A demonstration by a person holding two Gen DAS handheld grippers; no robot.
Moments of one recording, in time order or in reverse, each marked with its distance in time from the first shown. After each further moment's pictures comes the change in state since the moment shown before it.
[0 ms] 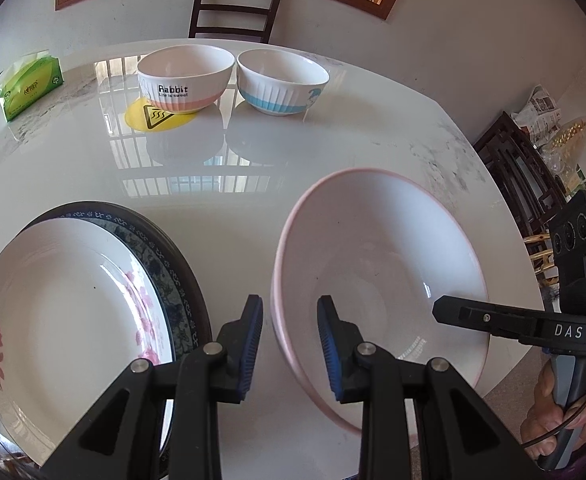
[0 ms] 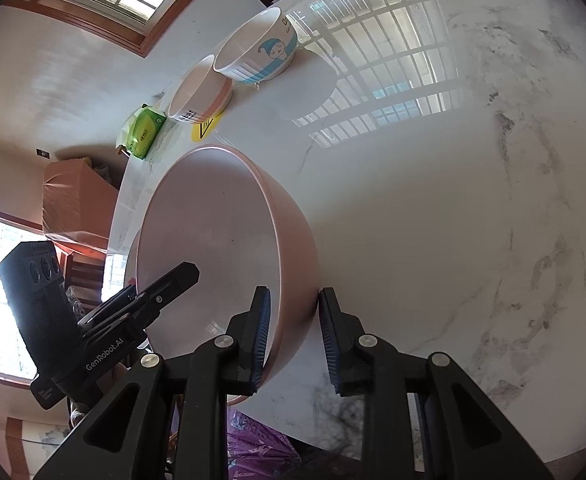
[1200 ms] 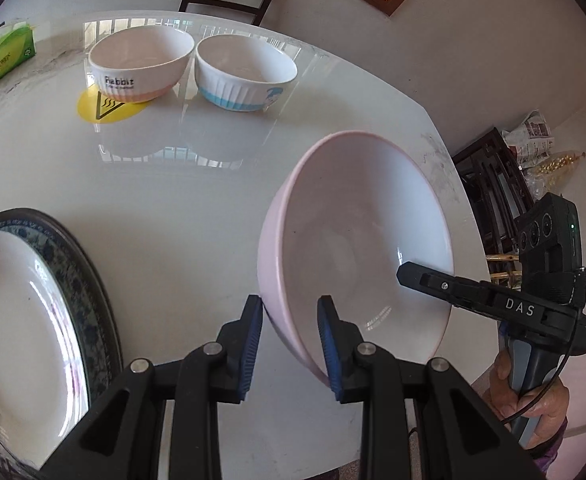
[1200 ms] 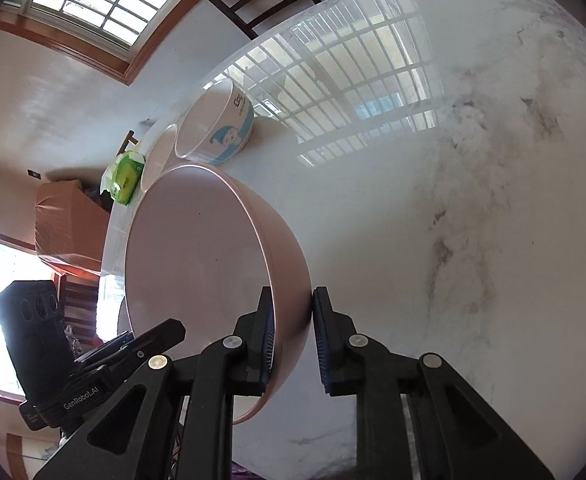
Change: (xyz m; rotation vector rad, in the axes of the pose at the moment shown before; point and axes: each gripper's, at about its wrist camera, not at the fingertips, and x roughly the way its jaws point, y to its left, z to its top) left arm 0.012 -0.026 0.039 -0.119 0.091 -0.109; right arm -0.021 -0.032 0.077 0.017 -0.034 -0.027
